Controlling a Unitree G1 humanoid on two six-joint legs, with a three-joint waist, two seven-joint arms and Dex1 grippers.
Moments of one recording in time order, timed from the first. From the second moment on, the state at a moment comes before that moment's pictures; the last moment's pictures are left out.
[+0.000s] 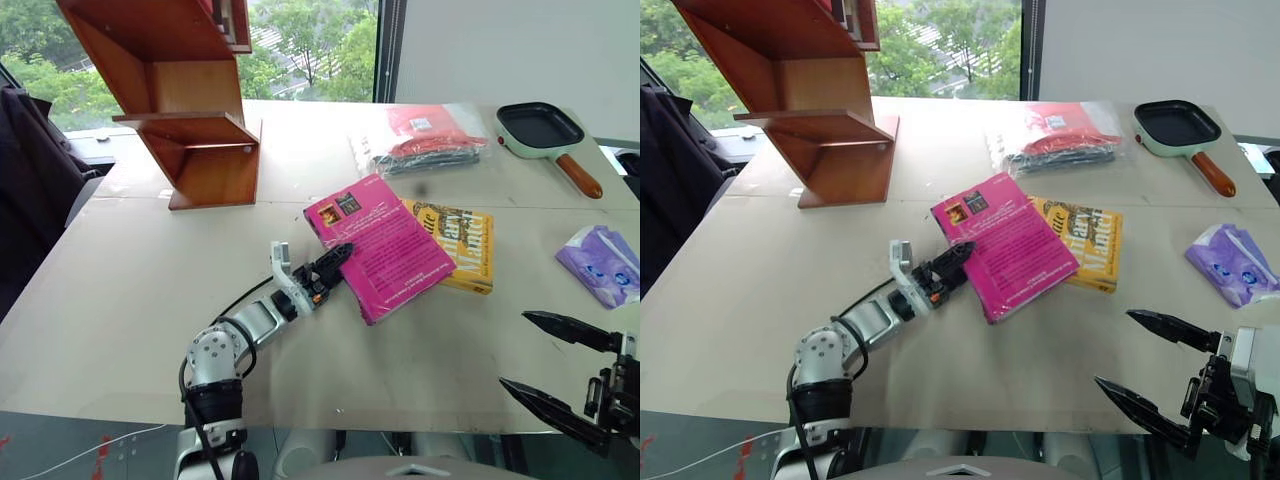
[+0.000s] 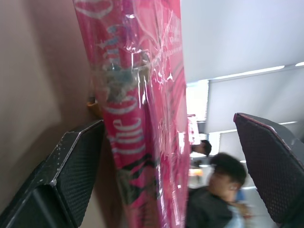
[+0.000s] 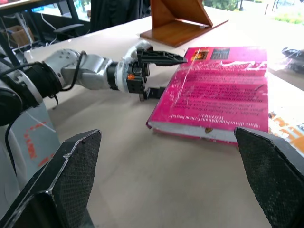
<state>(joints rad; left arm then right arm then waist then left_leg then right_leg) -0.27 0.12 0.29 0.10 -1.33 1.08 -0.22 0.68 -0.56 -0.76 -0.94 0.89 0.49 1.06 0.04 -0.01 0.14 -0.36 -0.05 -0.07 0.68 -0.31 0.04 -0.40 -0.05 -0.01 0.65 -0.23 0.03</state>
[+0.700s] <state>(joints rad) -0.26 0.25 0.30 -0.33 -1.39 1.04 -0.20 0.47 -0.72 -0.67 -0.77 0.93 0.42 0.99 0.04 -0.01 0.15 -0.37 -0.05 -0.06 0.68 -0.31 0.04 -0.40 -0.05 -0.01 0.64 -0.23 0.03</state>
